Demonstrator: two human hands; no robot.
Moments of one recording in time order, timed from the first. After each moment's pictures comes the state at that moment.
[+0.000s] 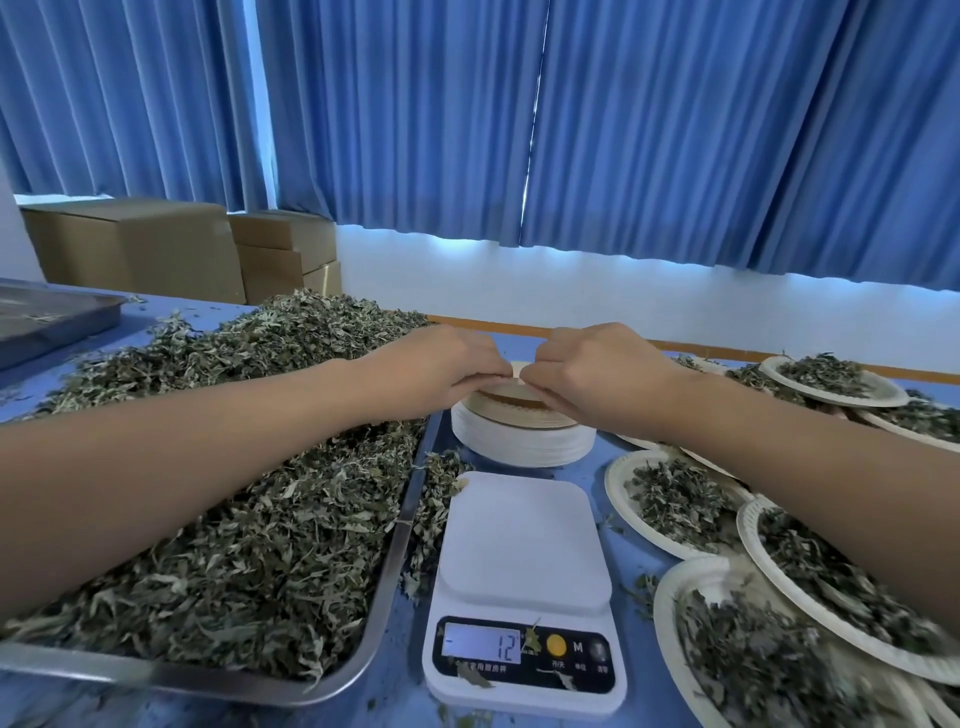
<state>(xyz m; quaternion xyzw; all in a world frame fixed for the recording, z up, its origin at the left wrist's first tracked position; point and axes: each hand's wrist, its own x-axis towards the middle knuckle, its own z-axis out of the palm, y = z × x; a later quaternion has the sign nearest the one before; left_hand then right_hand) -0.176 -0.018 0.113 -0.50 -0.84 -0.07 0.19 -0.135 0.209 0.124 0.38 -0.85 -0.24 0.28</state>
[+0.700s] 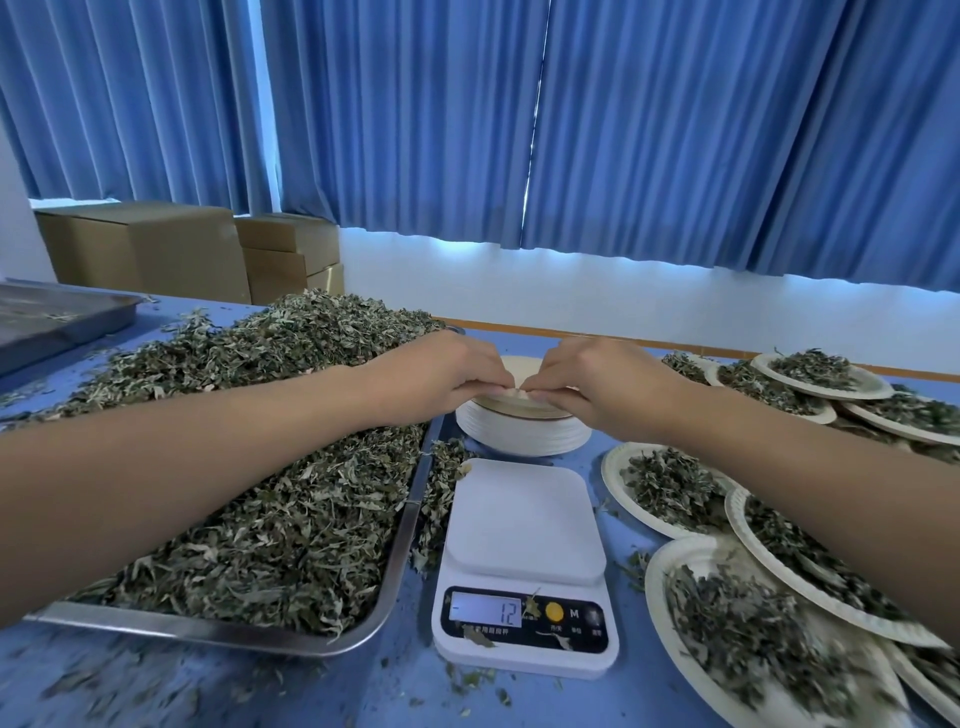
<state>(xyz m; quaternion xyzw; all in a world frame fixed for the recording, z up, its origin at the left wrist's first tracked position) -0.157 -0.025 0.107 -0.53 -0.82 -0.12 0.20 -0.118 0.214 0.118 0.35 -0.92 -0.05 0.20</state>
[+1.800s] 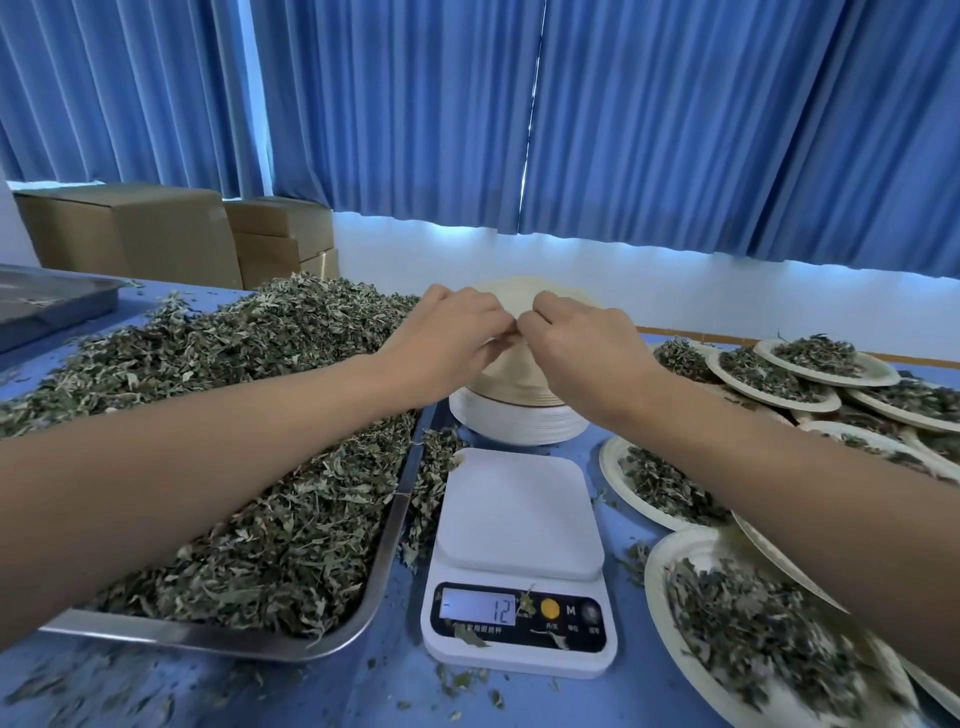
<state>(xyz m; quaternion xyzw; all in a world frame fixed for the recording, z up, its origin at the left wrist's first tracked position) -0.172 0.005 0.100 -0.39 -0.86 -0.07 0.32 -0.126 0.184 0.113 0.21 -0.90 -0.19 0.32</state>
